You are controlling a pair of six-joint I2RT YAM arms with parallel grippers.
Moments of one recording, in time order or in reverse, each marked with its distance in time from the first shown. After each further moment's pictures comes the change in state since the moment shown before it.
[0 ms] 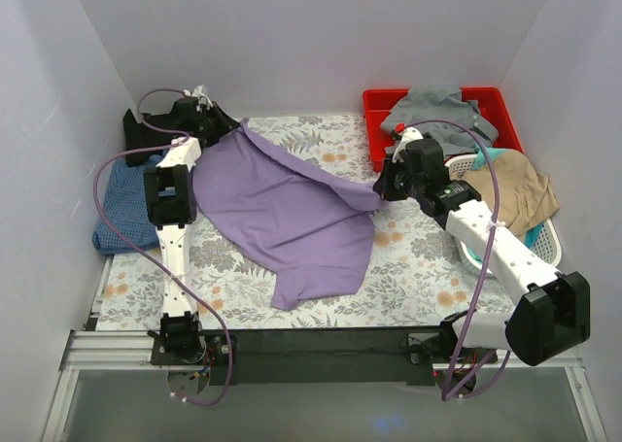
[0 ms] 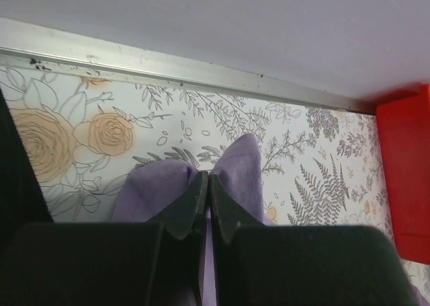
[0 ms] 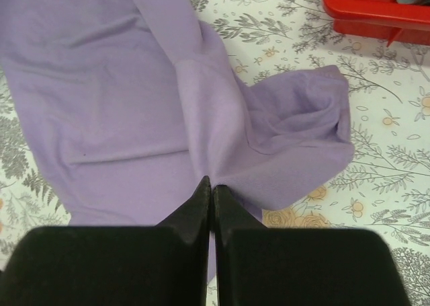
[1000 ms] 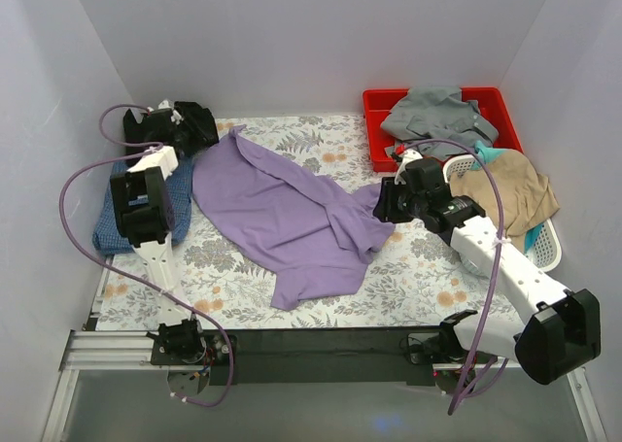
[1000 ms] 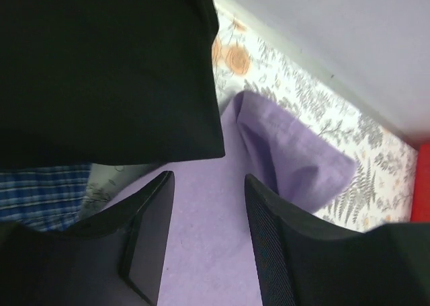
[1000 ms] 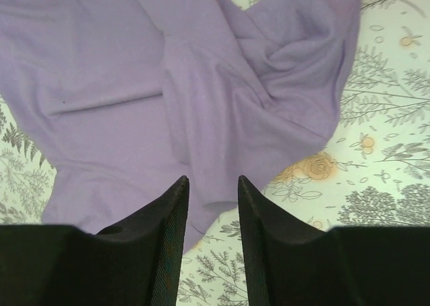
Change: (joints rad) left arm 0.086 -0.415 -0.550 0.011 -0.229 -0.026; right arm 0.028 -0.101 -0.119 -0.110 -0.027 0.030
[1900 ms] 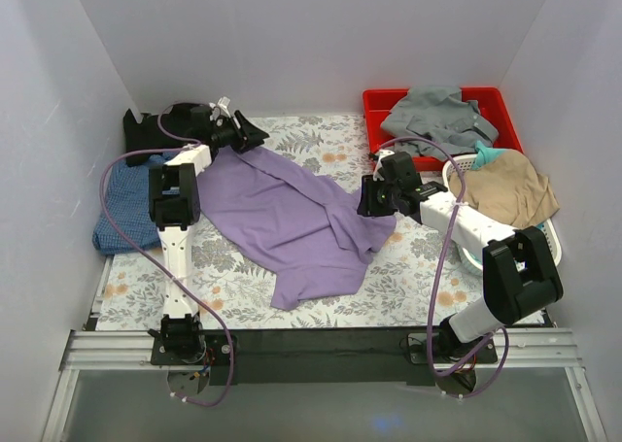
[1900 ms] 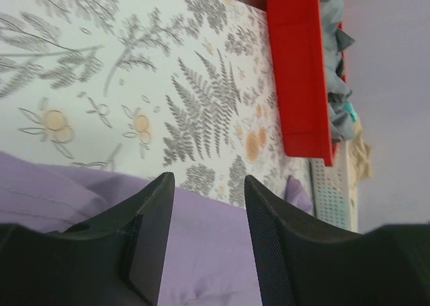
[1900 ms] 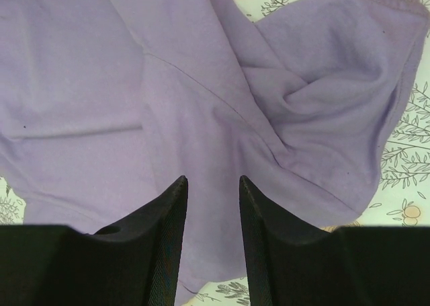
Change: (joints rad) left arm -0.142 0.315 0.305 0.127 0.607 -0.203; right arm 0.001 0.330 0.056 0.174 -0.034 -0.021
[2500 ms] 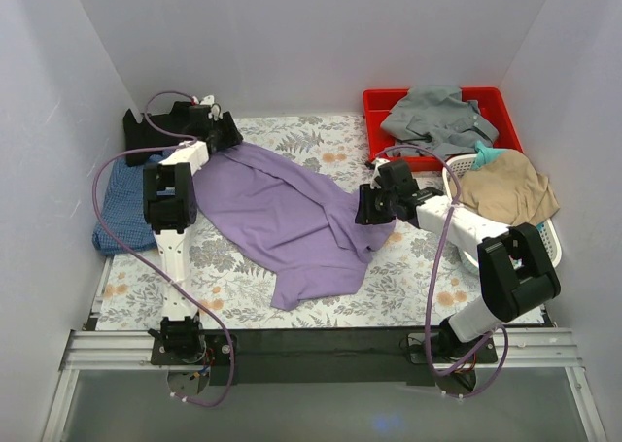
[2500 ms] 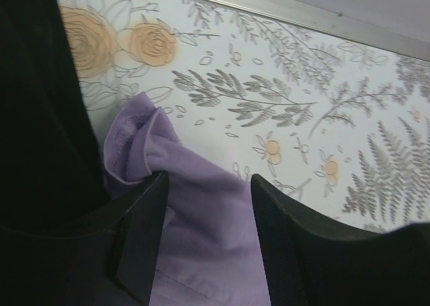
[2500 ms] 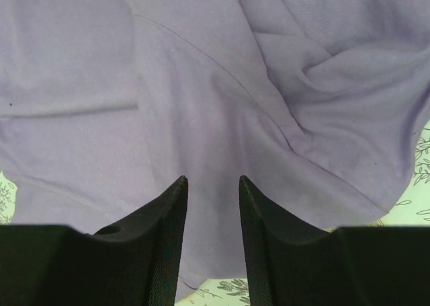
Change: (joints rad) left arm 0.003 -0.106 -0.075 -0.161 -0.624 0.405; right arm 0.012 0.019 -0.053 0.032 -0.041 0.002
